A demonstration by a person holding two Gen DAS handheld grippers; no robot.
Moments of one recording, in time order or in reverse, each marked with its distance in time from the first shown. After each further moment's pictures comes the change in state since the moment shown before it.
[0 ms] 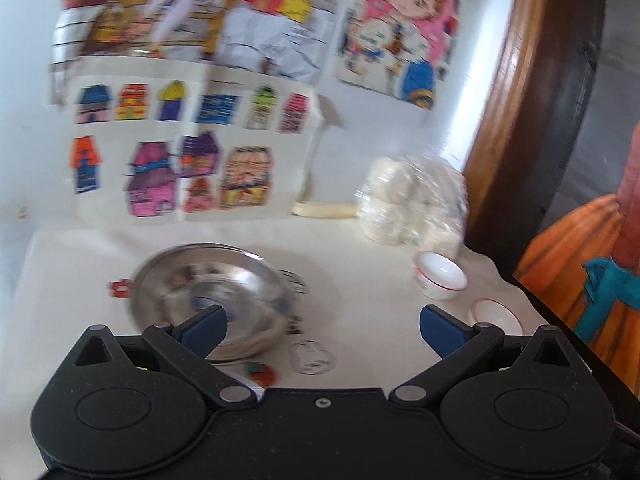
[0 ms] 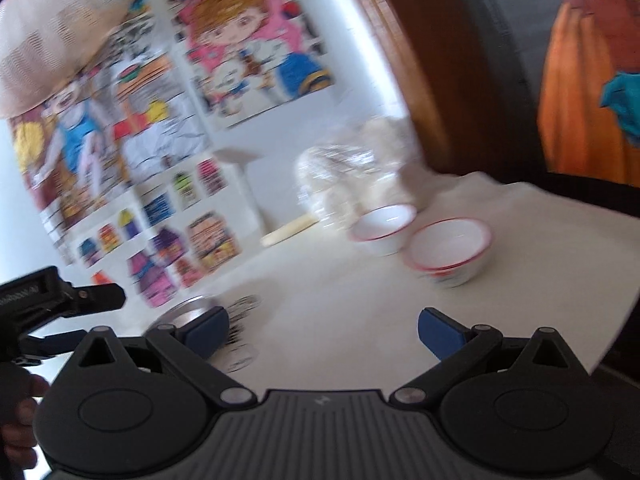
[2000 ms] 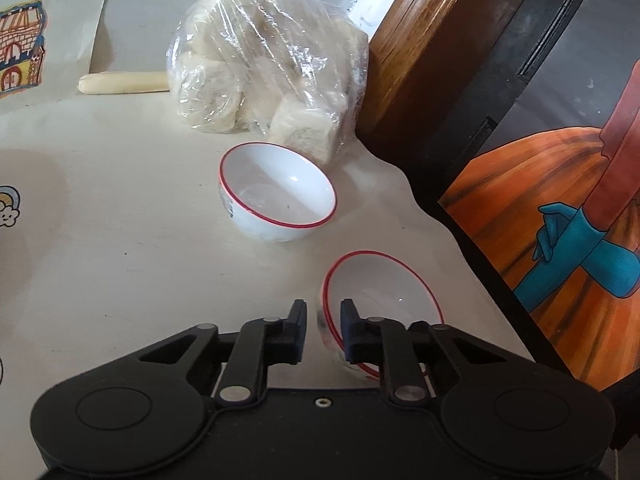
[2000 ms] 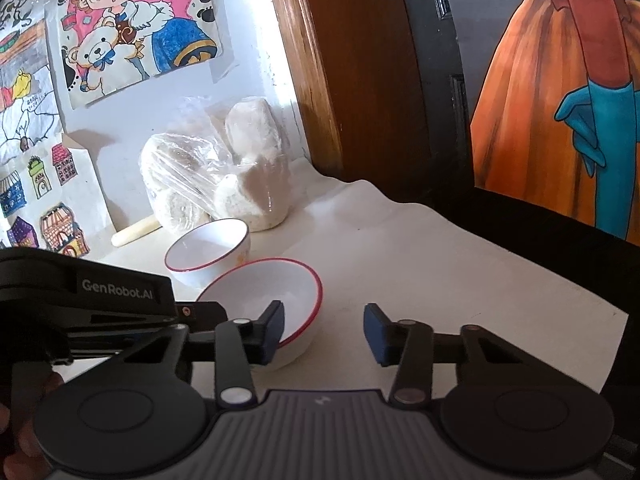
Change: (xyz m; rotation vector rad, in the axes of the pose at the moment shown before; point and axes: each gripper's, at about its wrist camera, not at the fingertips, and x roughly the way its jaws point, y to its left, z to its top) left arm 0.200 -0.140 -0.017 -0.066 0.292 -0.254; right arm 0.099 -0.105 0.046 -0.094 0.061 -0.223
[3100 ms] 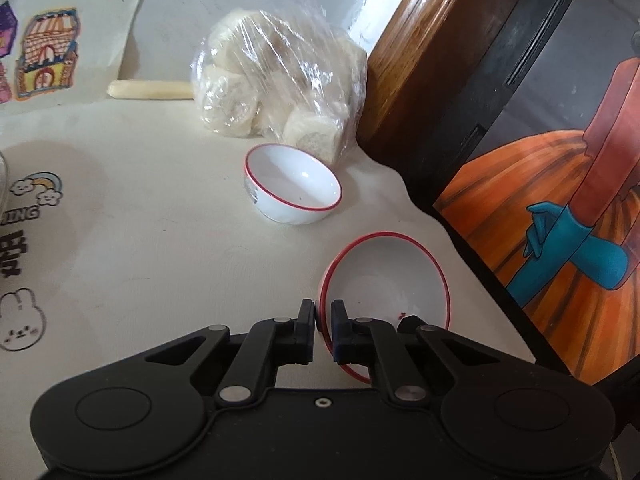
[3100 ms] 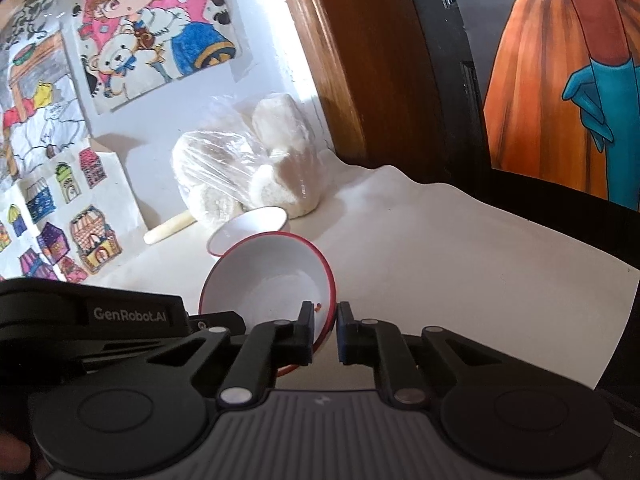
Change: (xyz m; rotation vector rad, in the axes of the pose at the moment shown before) left arm -0.046 0.009 -0.024 0.001 -0.049 -0.005; right arm -0.022 0.015 -0.014 0.047 0.005 0.071
